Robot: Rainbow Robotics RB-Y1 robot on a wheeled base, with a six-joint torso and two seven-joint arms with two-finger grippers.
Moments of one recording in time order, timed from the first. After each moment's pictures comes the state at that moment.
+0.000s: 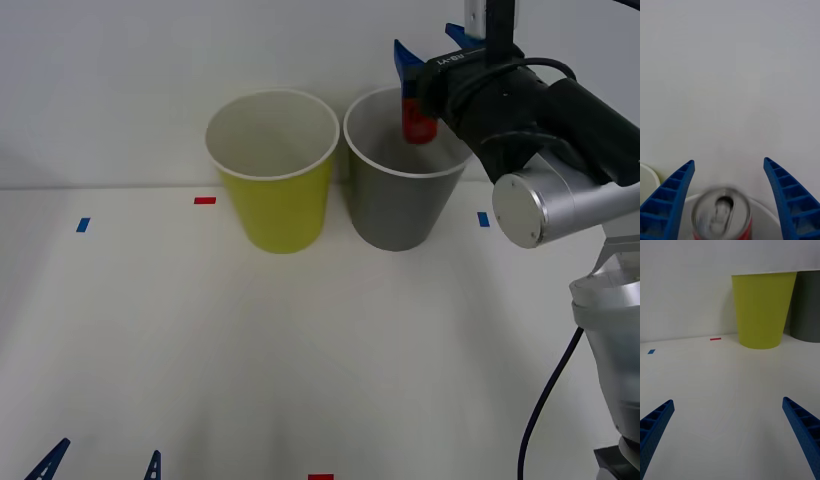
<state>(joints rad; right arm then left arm) -0.50 -0.30 0.09 -1.88 -0.29 0.57 1.59 1.03 0.40 -0.27 -1.92 0.13 -0.74 -1.57</state>
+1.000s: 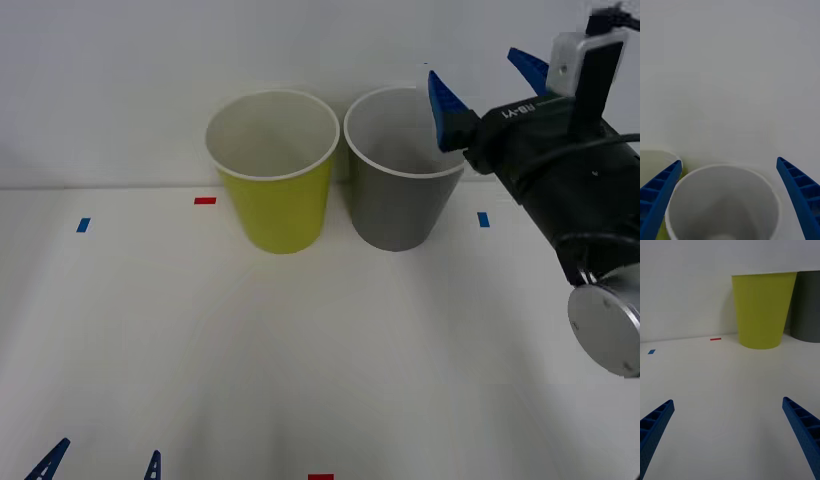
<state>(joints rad) -0.06 -0.36 0.06 -2.37 -0.32 0.56 1.55 1.03 0.40 -0.27 -1.92 0.13 -0.74 -1.57</state>
